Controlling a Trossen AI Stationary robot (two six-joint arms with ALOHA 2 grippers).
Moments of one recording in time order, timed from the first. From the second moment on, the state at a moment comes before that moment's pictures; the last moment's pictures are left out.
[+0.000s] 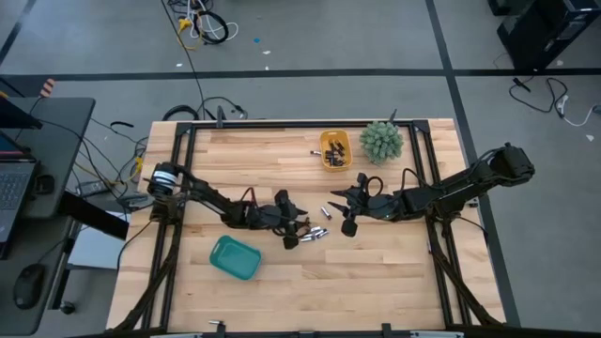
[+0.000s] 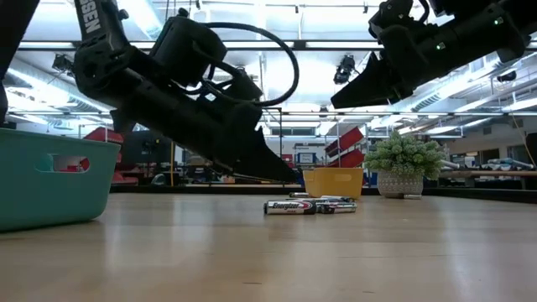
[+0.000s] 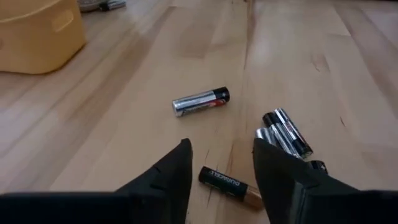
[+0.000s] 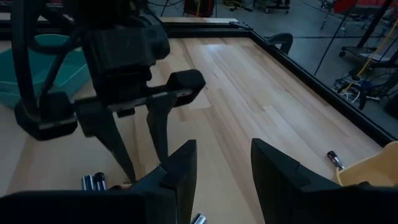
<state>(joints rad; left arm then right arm) -0.15 1.94 0.72 0.78 -0.33 -0.19 0.22 1.32 0.51 0.39 0.56 0.13</state>
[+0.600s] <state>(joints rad) -0.15 1.95 0.73 0.65 -0.37 -0.22 0.22 1.32 0.51 0.39 0.56 0.14</state>
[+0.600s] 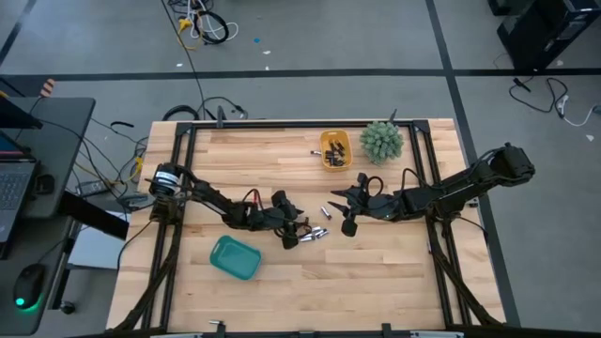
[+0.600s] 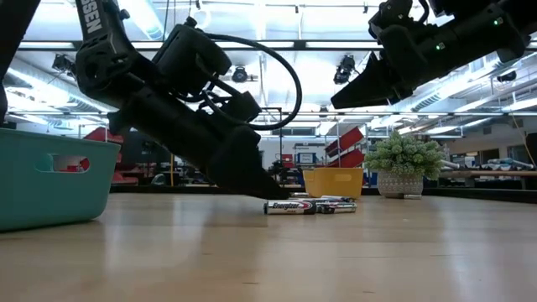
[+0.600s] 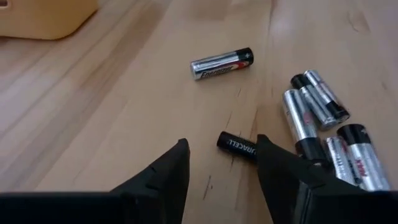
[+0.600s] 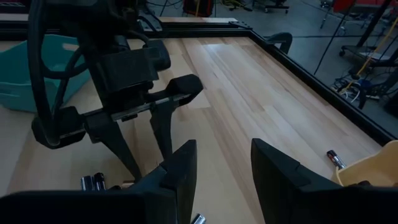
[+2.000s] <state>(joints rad) -0.14 1.91 0.73 0.63 -0.29 0.13 0.22 1.53 0.77 -0.11 0.23 0.22</state>
